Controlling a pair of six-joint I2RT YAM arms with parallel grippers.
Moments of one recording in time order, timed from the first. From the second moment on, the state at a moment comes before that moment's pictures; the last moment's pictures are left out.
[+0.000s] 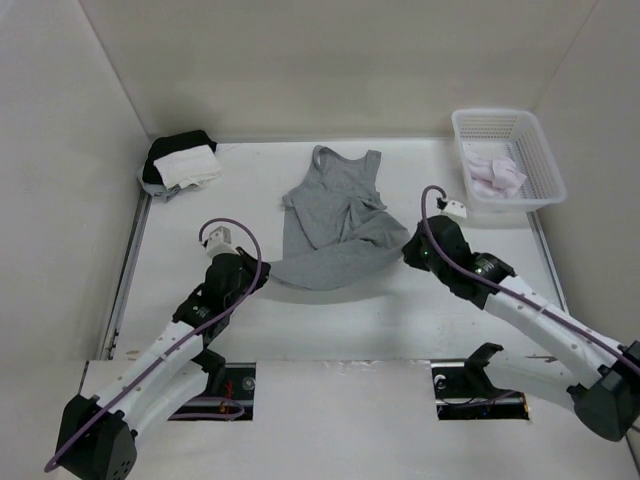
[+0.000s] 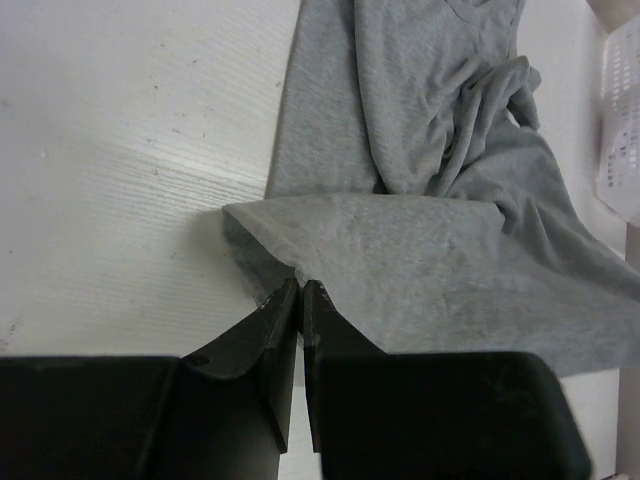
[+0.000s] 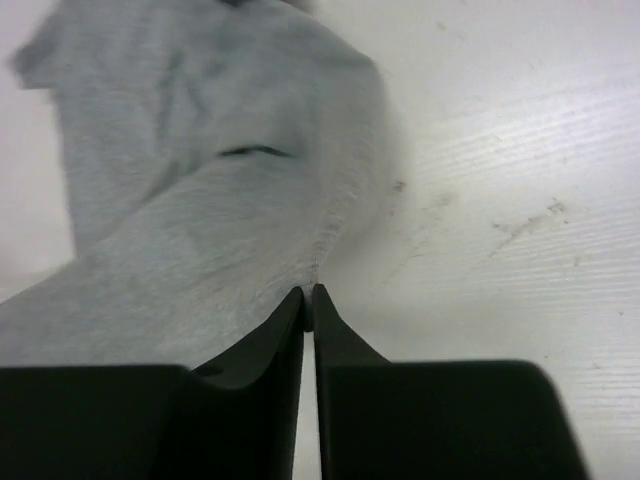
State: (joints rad) left arm -0.46 0.74 0.34 -0.09 -0.20 -0.88; right arm 0.61 1.04 0.77 -0.44 0.35 0.77
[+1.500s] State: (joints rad) left arm -0.40 0.64 0.45 -0.19 -0.19 -0.83; right arm 0.50 1.35 0.63 0.03 0.30 0.87
